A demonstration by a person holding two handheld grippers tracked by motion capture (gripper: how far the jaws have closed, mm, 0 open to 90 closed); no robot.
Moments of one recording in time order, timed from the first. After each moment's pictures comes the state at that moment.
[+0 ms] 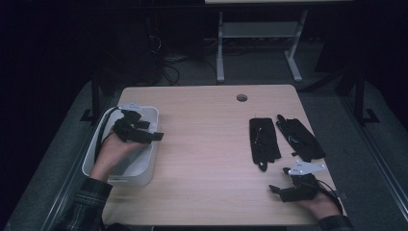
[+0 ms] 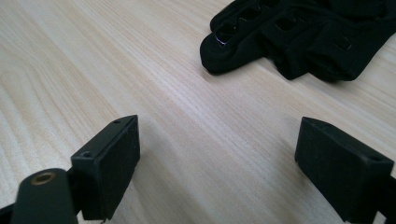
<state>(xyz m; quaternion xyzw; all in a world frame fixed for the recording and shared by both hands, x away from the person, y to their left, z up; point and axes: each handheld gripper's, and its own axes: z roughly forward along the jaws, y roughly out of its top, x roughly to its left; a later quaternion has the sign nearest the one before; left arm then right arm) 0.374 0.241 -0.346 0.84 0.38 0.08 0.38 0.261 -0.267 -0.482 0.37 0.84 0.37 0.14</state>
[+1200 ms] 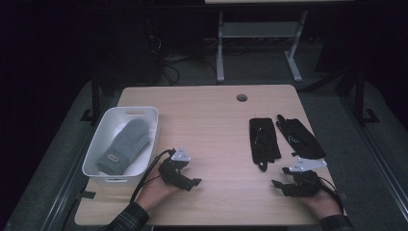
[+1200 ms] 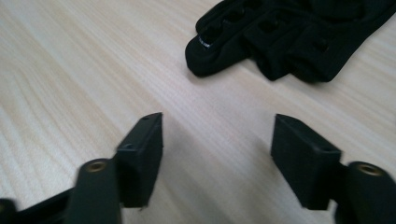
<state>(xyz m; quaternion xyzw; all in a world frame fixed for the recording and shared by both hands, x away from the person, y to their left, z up) 0.307 0.150 -0.461 0.90 0.28 0.05 0.33 0.265 -0.269 -0.471 0.38 0.84 0.35 0.15</state>
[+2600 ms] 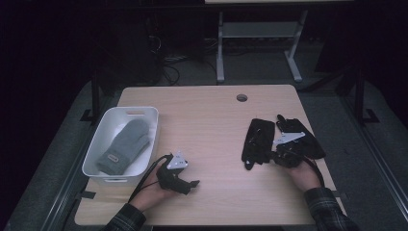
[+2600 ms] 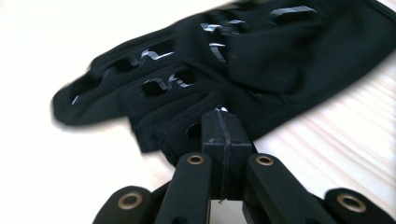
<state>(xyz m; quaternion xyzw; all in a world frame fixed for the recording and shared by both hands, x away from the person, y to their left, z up) 0.303 0.158 -0.477 0.89 0.25 0.10 0.37 0.346 -0.237 -0.463 0.38 0.85 0.32 0.14</state>
